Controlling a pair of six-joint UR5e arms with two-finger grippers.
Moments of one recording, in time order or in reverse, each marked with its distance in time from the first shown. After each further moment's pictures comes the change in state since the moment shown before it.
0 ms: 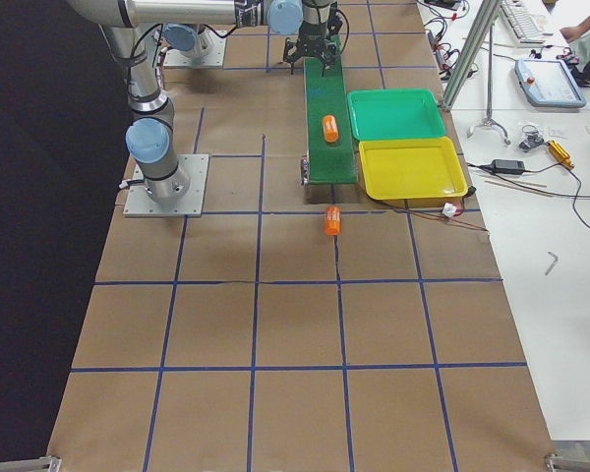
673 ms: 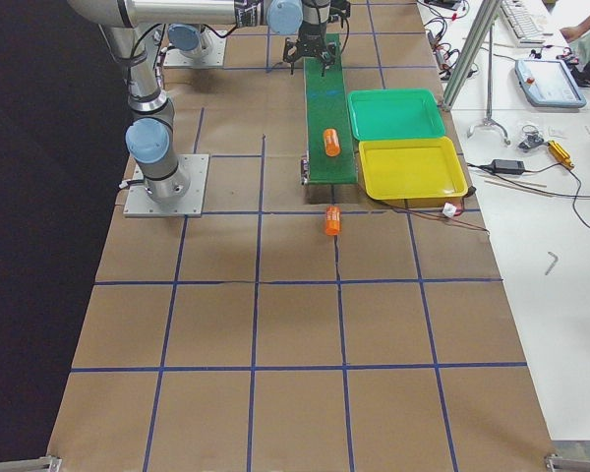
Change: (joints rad) left arm 0.296 0.069 0.036 -0.009 -0.088 -0.028; right arm 0.001 -0.001 0.001 0.001 -0.002 0.001
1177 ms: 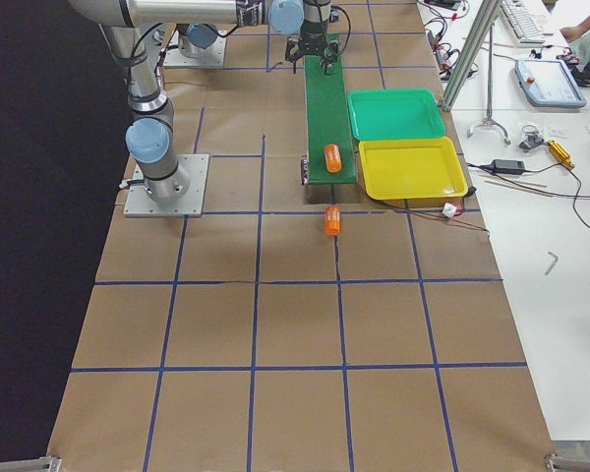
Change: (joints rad) left arm 0.252 -0.058 -0.018 0.004 -0.110 -0.029; right arm 0.030 0.031 -0.009 -0.076 0.001 -0.009
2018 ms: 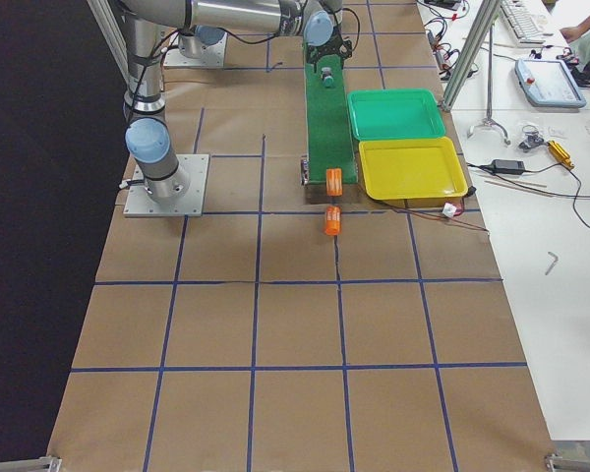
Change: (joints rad) left arm 0.114 -0.132 0.053 0.098 0.007 -0.328; right arm 0.223 0.326 -0.089 -0.312 -0.001 0.153
